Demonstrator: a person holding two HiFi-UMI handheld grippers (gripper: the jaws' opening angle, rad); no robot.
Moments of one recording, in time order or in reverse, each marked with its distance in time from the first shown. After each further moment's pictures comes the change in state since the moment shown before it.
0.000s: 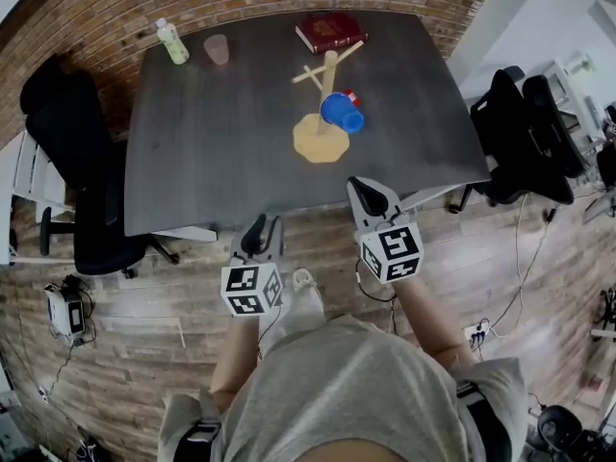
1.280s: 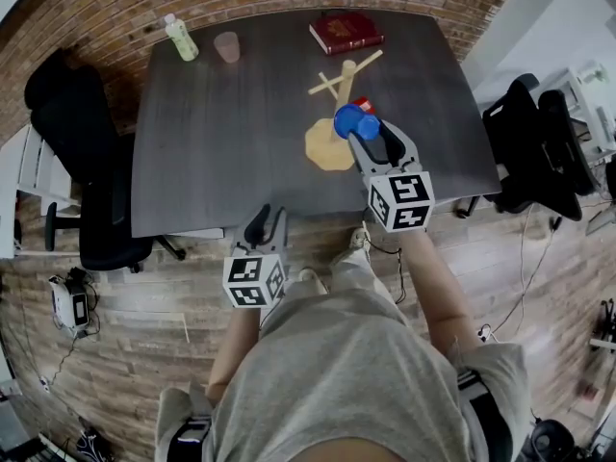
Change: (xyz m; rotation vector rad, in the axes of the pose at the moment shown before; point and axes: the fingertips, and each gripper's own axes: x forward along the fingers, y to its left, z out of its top) left arm 0.031 0.023 0.028 0.011 0.004 0.006; right arm 0.092 -0.067 0.063 -0.015 -0.057 -0.077
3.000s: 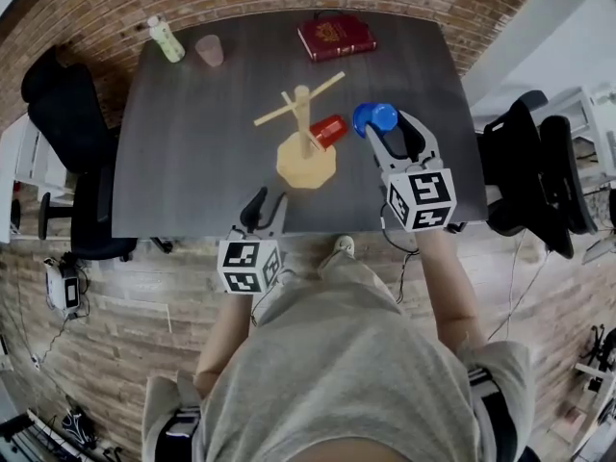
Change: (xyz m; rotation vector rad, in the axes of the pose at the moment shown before) left arm 0.097 -0.061 0.039 0.038 0.009 0.032; right arm 0.014 -0.123 0.024 -0.098 -0.016 0.072
